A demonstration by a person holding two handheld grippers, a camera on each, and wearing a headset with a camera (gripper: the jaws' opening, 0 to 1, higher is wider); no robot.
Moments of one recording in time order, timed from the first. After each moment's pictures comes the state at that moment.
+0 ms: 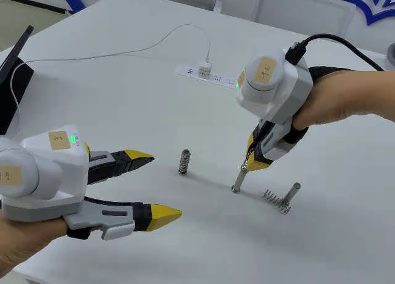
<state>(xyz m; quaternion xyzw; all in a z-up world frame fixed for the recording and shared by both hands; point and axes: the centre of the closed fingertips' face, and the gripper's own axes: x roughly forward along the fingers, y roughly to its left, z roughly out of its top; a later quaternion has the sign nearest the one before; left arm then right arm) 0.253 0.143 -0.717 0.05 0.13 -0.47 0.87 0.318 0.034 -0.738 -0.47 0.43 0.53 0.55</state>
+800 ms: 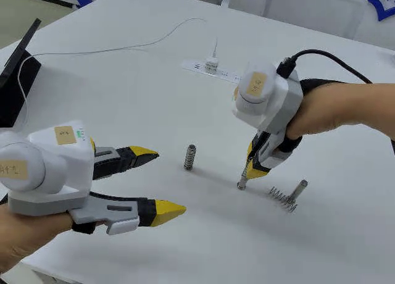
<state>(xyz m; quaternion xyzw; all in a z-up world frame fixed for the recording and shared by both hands) 0.253 0.144 -0.719 0.05 0.14 -0.46 0.87 0.316 0.034 -0.773 -0.47 0.45 0.53 0.54</state>
